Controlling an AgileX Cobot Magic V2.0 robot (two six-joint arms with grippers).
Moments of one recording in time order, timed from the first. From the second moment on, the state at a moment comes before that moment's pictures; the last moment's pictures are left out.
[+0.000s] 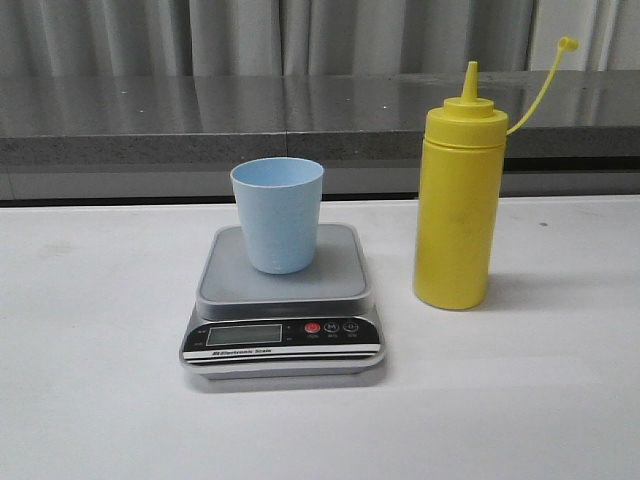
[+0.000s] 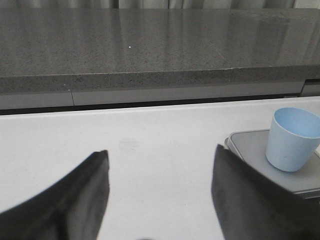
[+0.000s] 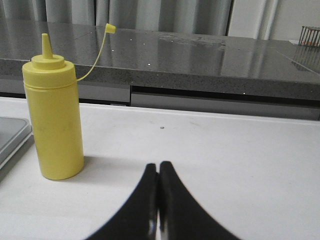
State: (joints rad) left arm -0.08 0.33 -0.37 -0.18 0.34 0.12; right arm 0.06 -0.01 0.03 -0.04 0.09 0.03
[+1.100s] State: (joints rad) left arm -0.08 0.33 -0.37 -0.18 0.34 0.12; right arm 0.06 0.04 -0.13 0.06 0.06 0.06
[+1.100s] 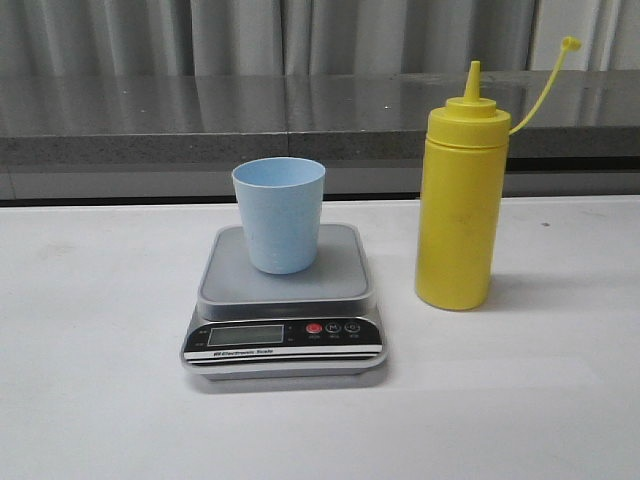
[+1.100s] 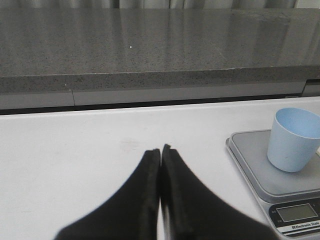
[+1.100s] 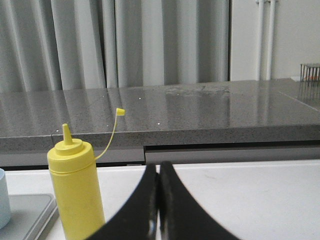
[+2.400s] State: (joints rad) left arm -0.08 0.33 -0.37 -0.18 0.34 0.12; right arm 0.22 1.05 -0.42 0.04 -0.17 0.07
